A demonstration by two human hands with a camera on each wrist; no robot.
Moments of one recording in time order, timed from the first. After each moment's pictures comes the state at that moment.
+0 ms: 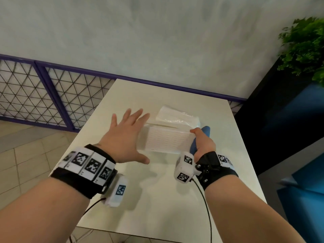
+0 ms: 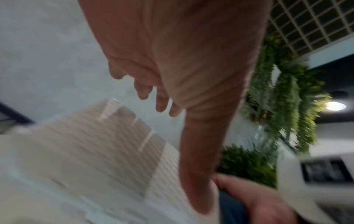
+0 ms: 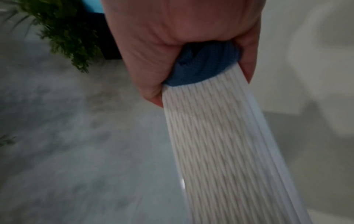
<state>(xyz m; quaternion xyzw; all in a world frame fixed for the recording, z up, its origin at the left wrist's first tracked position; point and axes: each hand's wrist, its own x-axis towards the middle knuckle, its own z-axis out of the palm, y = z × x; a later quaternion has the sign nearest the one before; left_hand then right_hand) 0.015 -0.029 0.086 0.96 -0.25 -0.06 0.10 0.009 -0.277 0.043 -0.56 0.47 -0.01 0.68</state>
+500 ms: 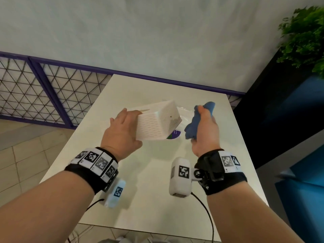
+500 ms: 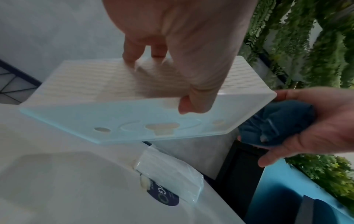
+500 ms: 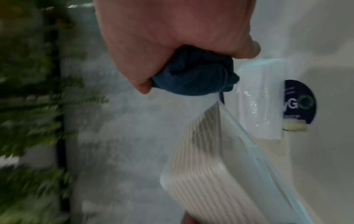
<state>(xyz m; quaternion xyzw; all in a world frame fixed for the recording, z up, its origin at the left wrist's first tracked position) 0.023 -0.038 0.045 0.94 -0.16 0.06 0.29 -0.012 -0.252 0.097 -0.56 0.33 -0.12 0.75</state>
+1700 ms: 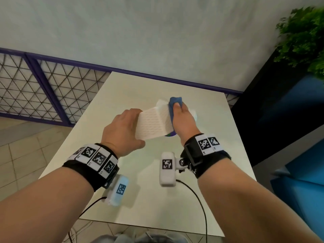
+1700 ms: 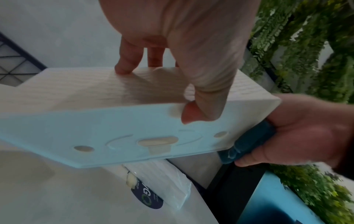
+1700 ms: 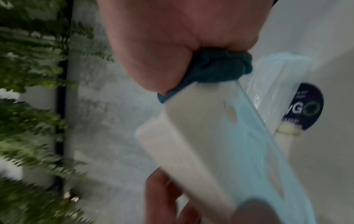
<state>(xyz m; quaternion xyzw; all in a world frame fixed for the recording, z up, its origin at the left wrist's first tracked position) 0.014 -0.040 0.057 0.95 -0.13 0.02 0.28 0.014 -0.219 0.092 -0.83 0.20 -0.06 0.53</state>
